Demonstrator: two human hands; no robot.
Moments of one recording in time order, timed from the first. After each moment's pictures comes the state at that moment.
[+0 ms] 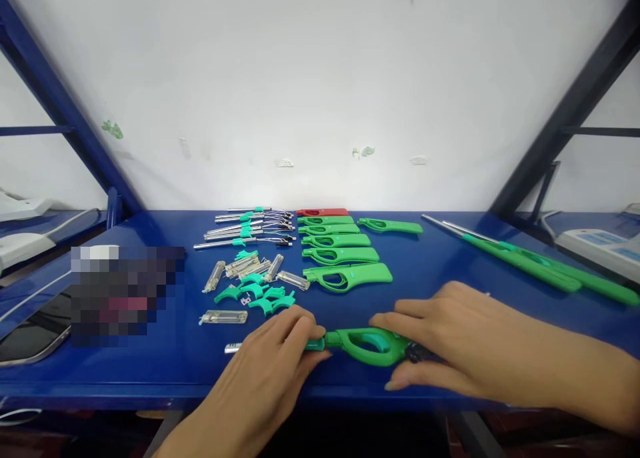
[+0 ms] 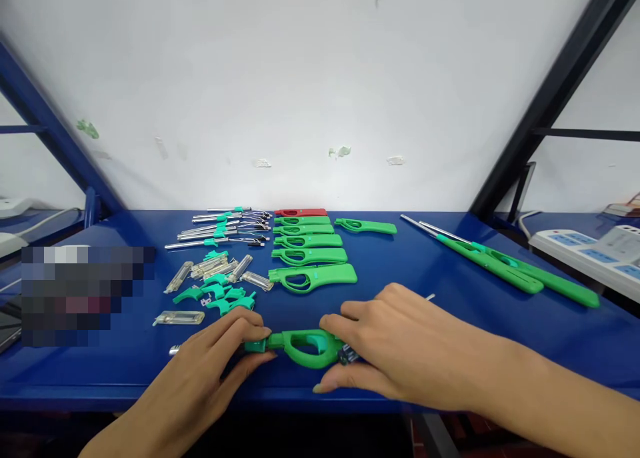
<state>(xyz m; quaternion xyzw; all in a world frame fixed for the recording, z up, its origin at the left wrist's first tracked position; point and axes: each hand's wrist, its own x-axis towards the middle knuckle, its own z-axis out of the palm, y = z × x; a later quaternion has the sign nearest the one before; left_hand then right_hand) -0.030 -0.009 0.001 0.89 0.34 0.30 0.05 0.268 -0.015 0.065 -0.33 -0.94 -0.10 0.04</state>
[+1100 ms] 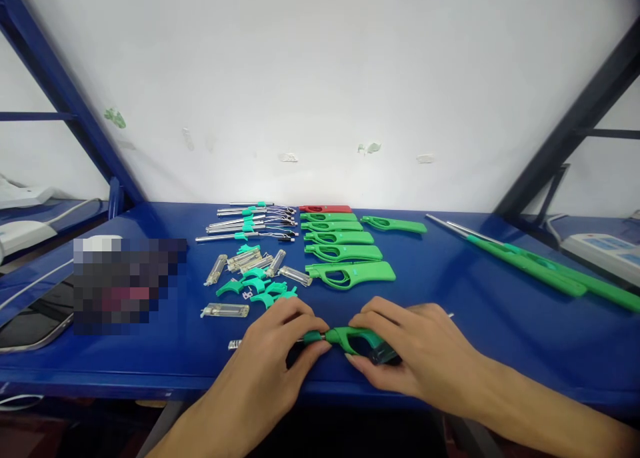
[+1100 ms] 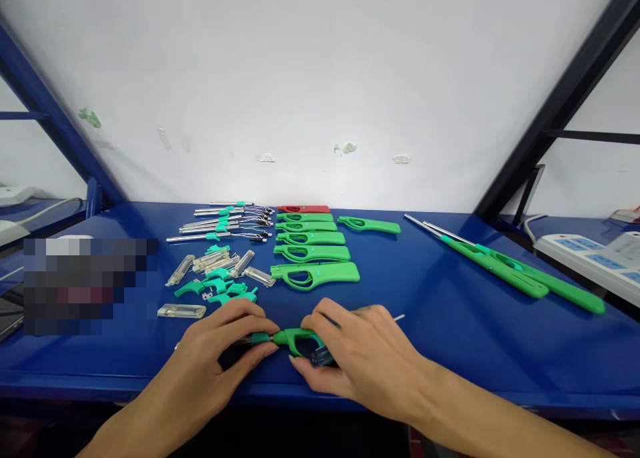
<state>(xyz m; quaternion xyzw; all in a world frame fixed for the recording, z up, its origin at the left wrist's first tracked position) -0.025 -0.003 -0.001 0.84 0.38 0.35 0.19 0.233 -0.013 0.006 -0.38 -0.89 -0.09 0.23</state>
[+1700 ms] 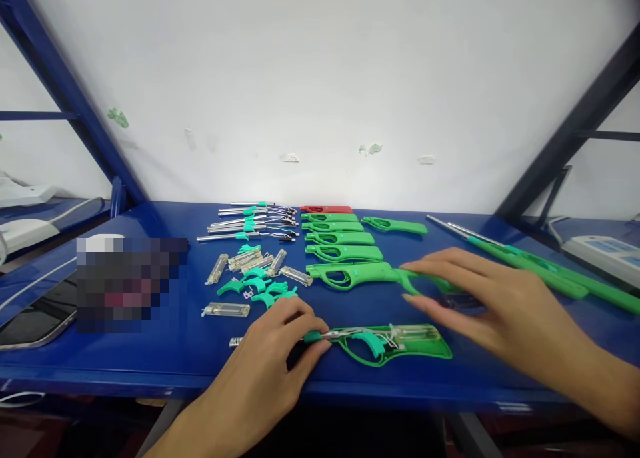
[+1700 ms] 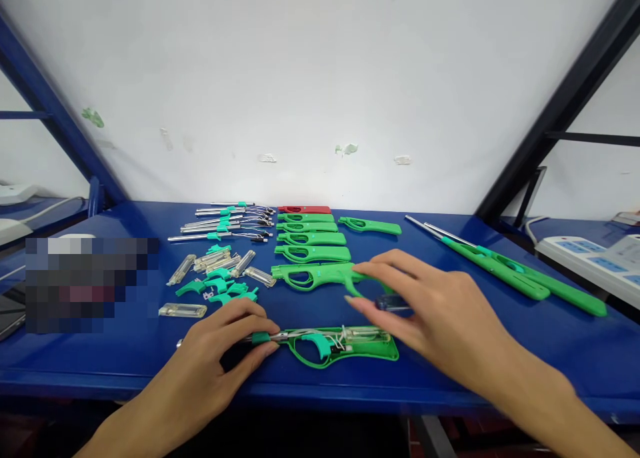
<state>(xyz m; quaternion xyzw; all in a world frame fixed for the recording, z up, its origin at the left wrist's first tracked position) -0.029 -0.004 -0.004 0.84 0.38 0.32 0.20 0.298 -0.009 0.052 -0.42 -0.85 -0.15 0.29</state>
